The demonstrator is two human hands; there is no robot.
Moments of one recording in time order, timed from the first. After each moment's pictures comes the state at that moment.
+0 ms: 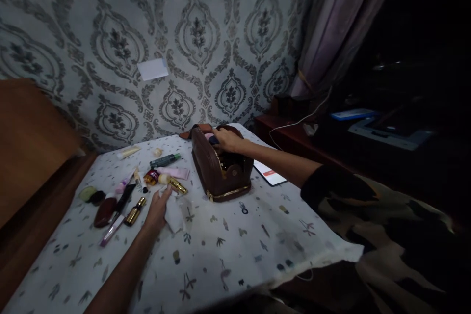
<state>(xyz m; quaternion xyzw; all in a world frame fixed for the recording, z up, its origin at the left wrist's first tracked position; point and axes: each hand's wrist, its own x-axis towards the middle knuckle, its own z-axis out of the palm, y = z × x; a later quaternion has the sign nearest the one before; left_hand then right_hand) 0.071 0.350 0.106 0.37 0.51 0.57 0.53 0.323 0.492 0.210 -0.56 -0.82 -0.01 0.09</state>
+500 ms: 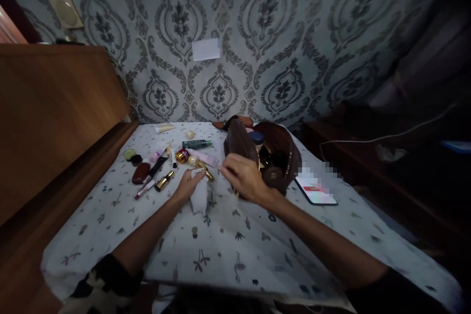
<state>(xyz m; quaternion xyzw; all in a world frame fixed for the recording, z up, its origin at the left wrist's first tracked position) 0.063 0.360 0.087 0.44 0.47 0.57 0.50 0.260 0.384 0.171 -0.27 -0.88 0.12 0.38</state>
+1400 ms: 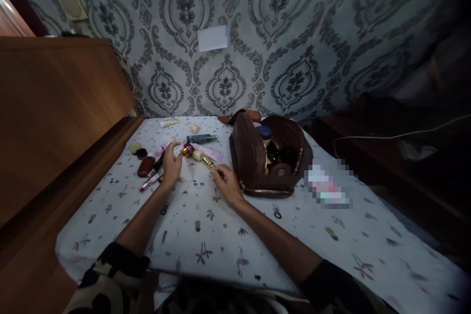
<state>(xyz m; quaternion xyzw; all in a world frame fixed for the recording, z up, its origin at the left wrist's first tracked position) -0.009 0.390 0.089 0.54 0.64 0.54 0.03 0.202 0.388 0.066 -0.38 -0.71 0.37 0.46</state>
